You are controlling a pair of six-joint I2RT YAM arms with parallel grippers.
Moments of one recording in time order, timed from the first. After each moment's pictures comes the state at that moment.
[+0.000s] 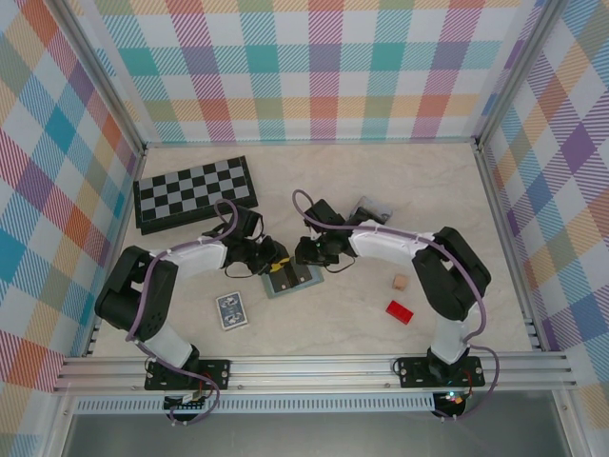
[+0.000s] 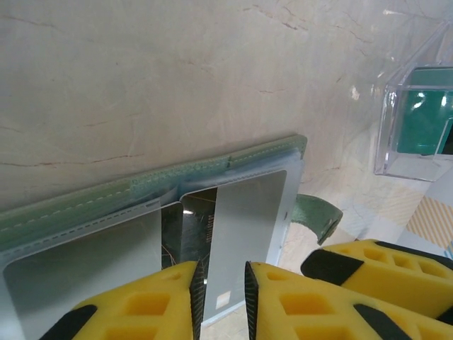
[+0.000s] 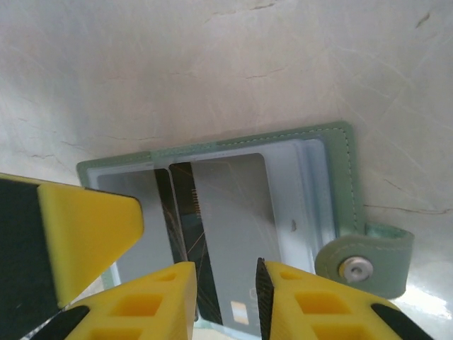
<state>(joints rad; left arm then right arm) -0.43 1.61 0.81 -0.21 0.50 -1.03 0.79 1.84 1.20 -0.45 -0.23 0.71</state>
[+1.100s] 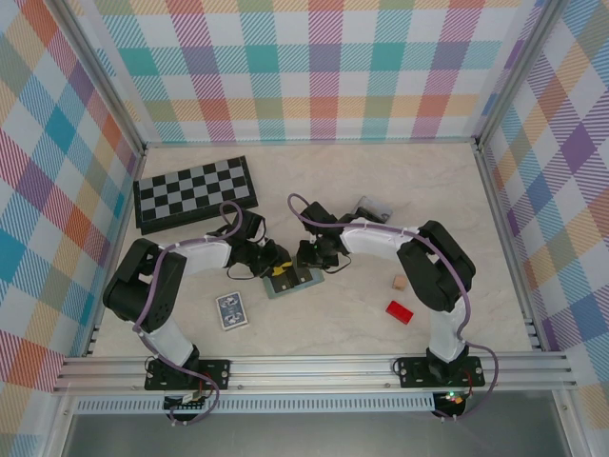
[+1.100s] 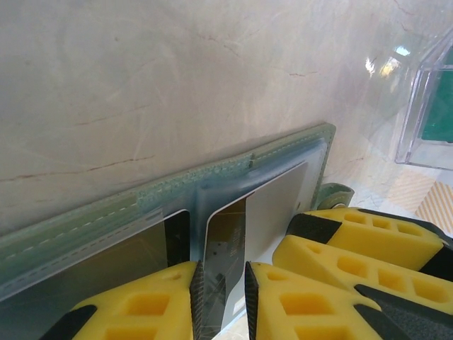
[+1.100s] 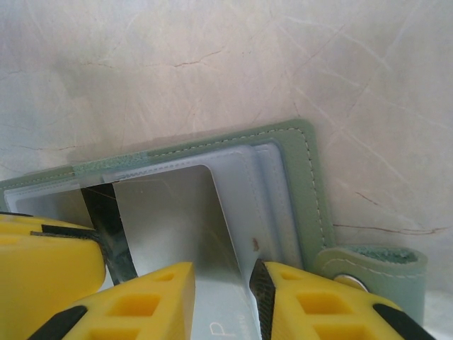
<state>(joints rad) -0.43 1.68 0.81 -0.18 0.56 -1.00 0.78 1.93 1.25 -0.51 -0.20 0.72</state>
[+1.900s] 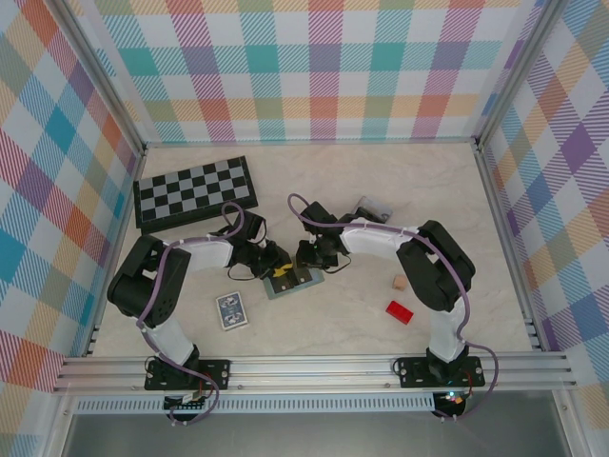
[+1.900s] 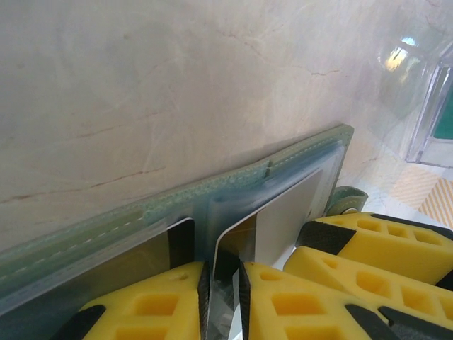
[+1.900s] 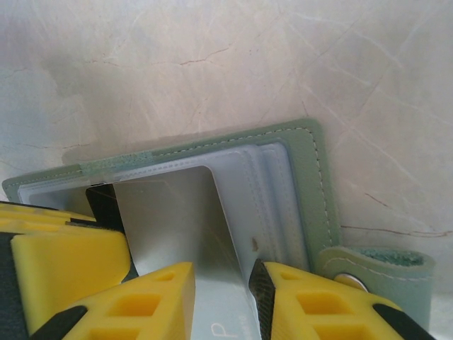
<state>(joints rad) -0.43 1.72 0.81 -0.16 0.58 -0.99 0.78 1.94 1.25 -0.51 -0.22 0.72</state>
